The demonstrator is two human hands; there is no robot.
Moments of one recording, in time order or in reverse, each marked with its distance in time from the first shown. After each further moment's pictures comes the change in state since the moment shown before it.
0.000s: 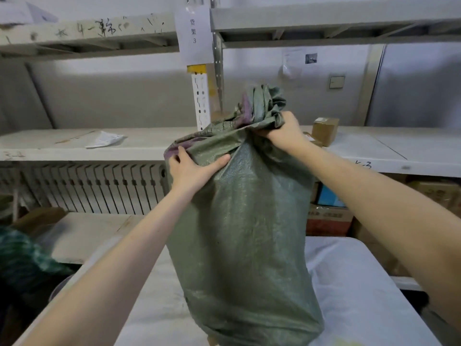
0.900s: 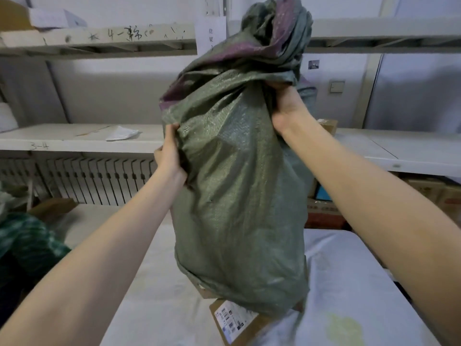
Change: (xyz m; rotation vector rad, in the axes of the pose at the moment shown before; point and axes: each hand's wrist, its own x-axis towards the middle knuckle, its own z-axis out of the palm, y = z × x) left_hand -0.020 -0.017 -0.074 -1.059 0.091 -0.342; right_hand -0.052 -0.130 0.009 1.176 -0.112 0.197
